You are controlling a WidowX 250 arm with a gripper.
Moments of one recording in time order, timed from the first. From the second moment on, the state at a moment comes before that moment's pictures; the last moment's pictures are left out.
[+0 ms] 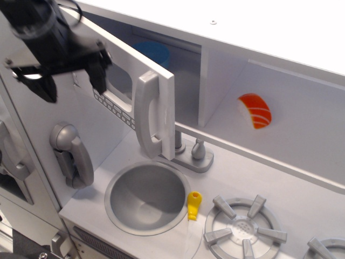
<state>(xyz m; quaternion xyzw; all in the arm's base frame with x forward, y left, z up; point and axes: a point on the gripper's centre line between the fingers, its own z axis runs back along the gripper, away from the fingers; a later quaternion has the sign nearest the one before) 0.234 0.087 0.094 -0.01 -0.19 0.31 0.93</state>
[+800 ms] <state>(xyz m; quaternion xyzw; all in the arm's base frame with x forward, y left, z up) 0.287 0.069 0.085 0.00 -0.21 0.34 0.92</state>
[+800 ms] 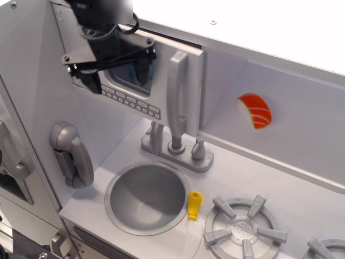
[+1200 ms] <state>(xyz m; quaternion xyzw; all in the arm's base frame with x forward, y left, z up) 0.289 0.066 0.085 0.00 -0.19 0.35 0.92</state>
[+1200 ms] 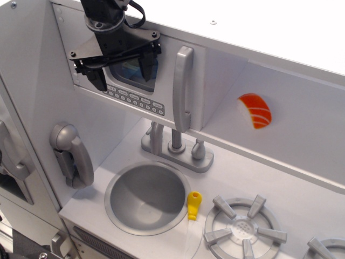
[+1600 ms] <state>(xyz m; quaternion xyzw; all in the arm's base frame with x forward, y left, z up) 0.215 0.094 0.063 0.04 -0.13 0.27 0.95</state>
